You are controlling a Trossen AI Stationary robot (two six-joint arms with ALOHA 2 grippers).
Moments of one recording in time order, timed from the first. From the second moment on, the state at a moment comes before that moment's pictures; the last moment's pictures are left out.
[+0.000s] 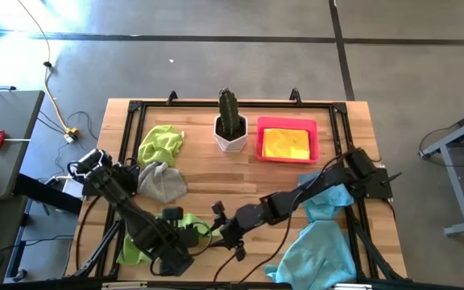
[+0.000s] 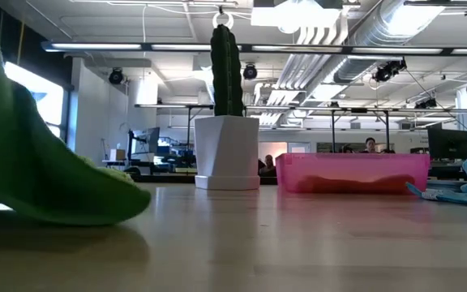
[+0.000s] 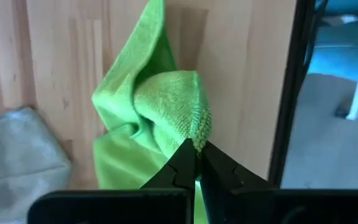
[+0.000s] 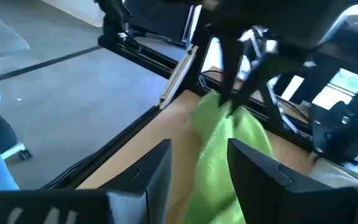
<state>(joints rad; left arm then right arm) -0.63 1.84 1.71 -1.35 -0.10 -0.80 0.42 2.01 1.39 0.33 -0.03 -0.27</state>
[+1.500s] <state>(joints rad) -0.44 1.56 1.71 -1.29 0.15 -0.51 0.45 1.96 1.39 0.21 0.83 -0.66</state>
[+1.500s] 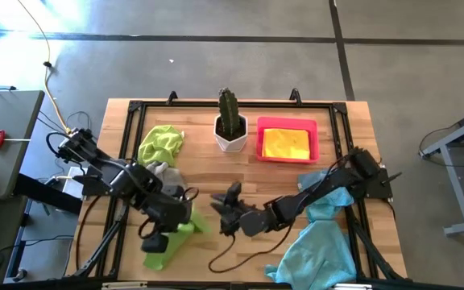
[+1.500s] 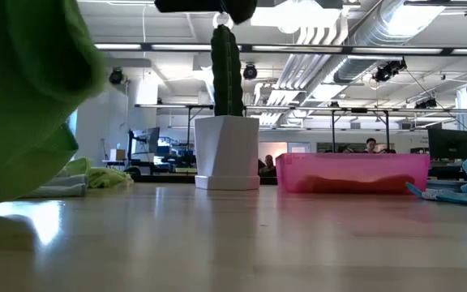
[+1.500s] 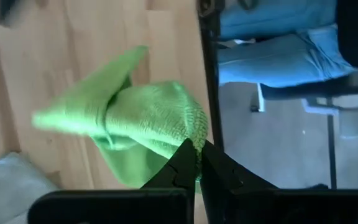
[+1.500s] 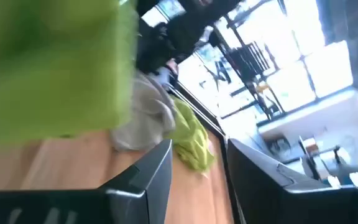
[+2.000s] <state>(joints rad) -0.43 1.55 1.71 -1.22 0.01 -0.60 0.40 1.88 1.39 0.42 0.21 -0.20</state>
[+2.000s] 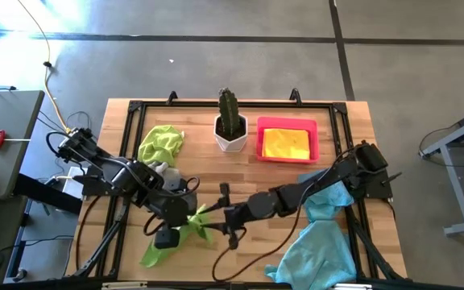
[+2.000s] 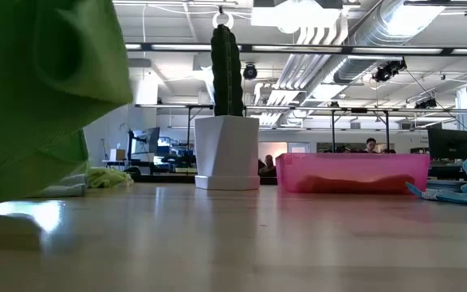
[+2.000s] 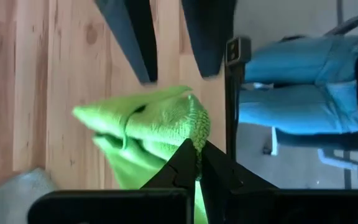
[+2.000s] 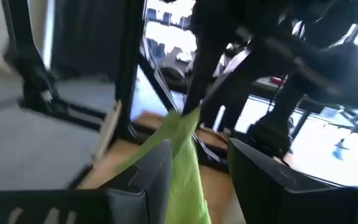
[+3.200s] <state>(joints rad) -0.33 1.61 1.71 -1.00 -0.91 -0.54 0.32 1.88 1.39 0.10 0.33 -0.02</state>
